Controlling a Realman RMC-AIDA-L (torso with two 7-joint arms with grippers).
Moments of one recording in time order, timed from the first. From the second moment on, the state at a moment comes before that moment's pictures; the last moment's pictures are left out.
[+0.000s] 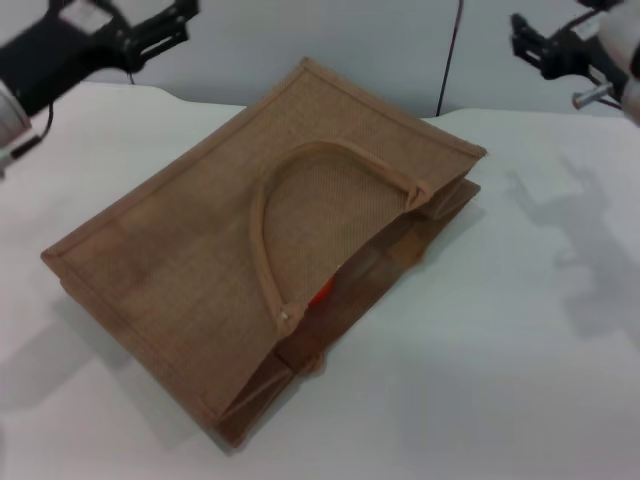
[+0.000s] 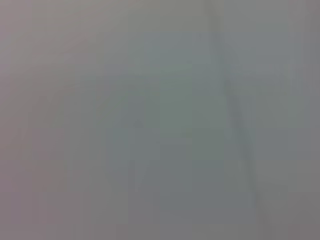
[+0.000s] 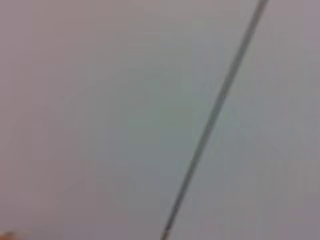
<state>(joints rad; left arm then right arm) -0.43 -2.05 0.91 0.76 -1.97 -1.19 2.17 0.42 2.02 -1.77 -1.10 0.73 -0.06 -0.66</state>
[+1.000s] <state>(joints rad) -0.65 -2.05 0.90 0.00 -2.67 -1.14 2.84 0.60 2.03 -2.09 -0.44 0.92 -0.81 -0.30</state>
